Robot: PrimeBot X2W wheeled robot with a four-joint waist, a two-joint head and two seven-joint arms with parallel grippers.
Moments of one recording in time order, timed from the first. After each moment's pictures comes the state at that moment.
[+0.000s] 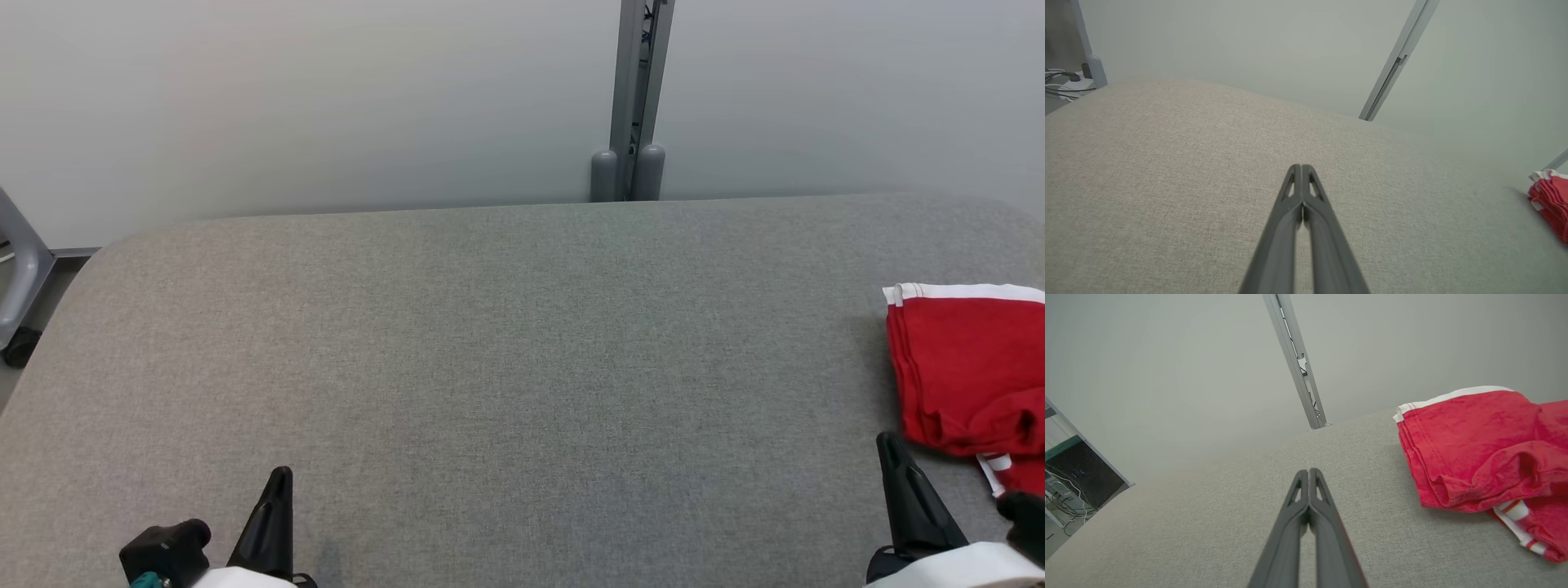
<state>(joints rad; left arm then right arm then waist) 0.09 0.22 -0.24 0.13 -0.59 0.13 -0.15 0.12 -0.04 -0.05 0.02 0.39 0.13 -0.04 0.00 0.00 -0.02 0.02</state>
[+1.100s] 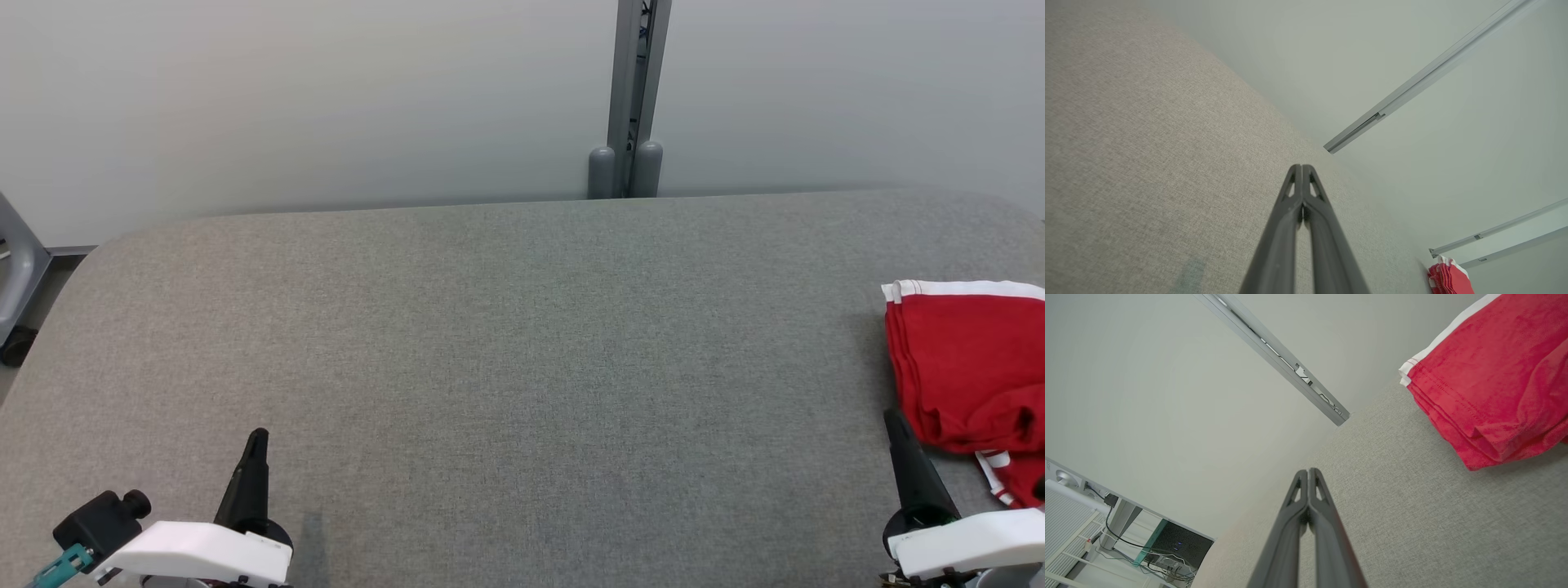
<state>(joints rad) 0.01 0.16 -0.11 0.18 -1.03 0.02 -0.05 0.03 -0.05 -0.06 0.11 0.91 0.13 0.01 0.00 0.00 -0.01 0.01</state>
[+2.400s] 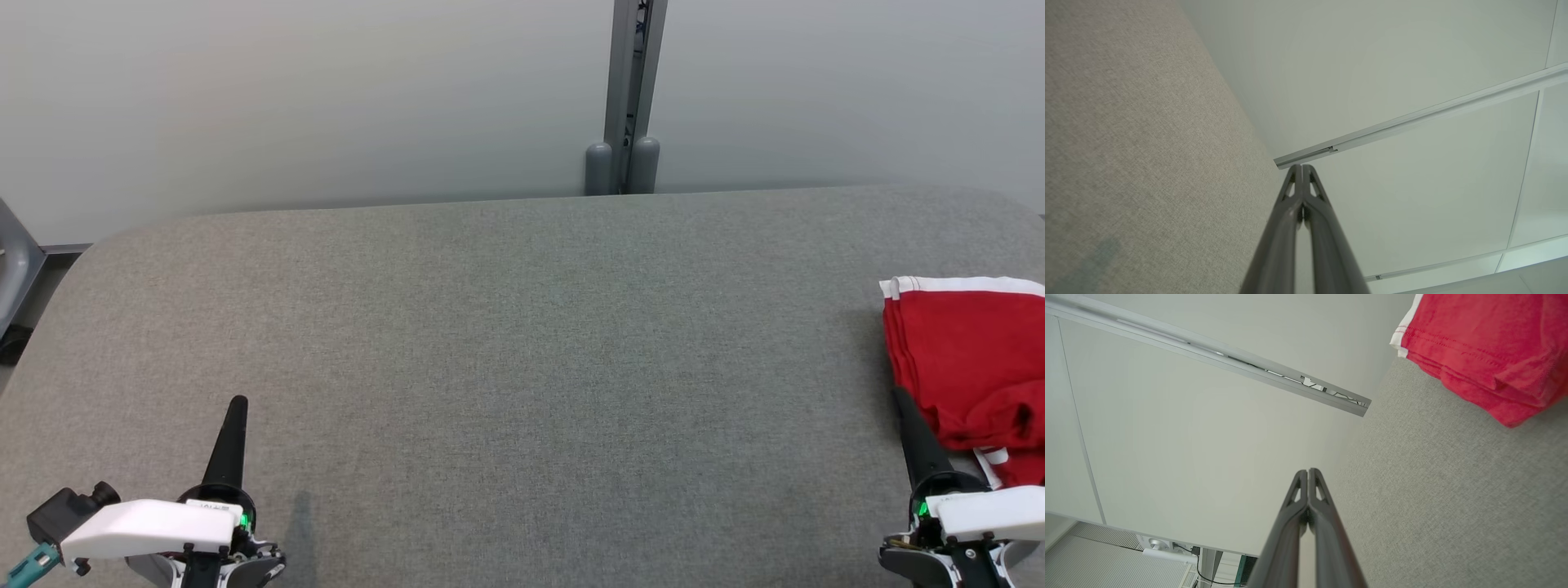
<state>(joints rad) -0.05 0.11 0.00 0.22 -1.36 -0.06 0.03 -0.04 -0.06 -0.08 0.19 1.31 0.13 0.06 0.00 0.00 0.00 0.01</state>
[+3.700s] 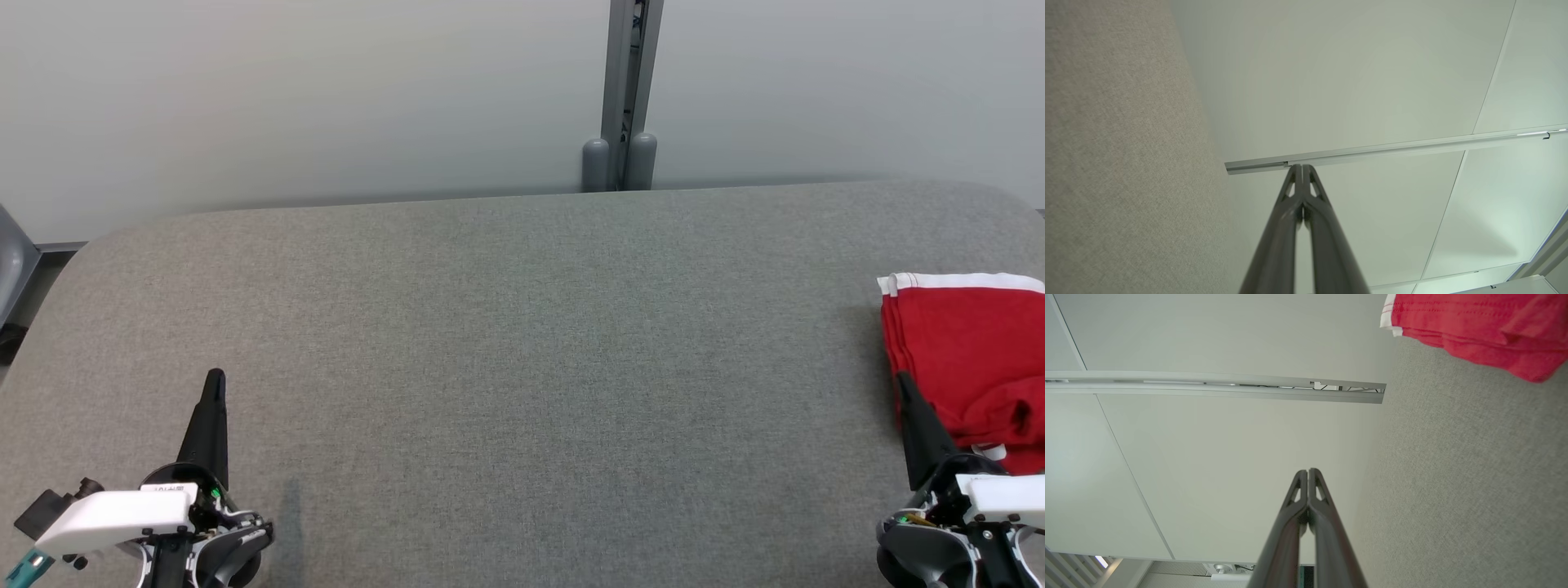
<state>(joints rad) -0.10 0.06 0.10 0.24 -1.61 -0.13 0.10 -0.10 -0.06 -0.10 0.24 1.61 0.13 0.10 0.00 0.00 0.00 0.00</state>
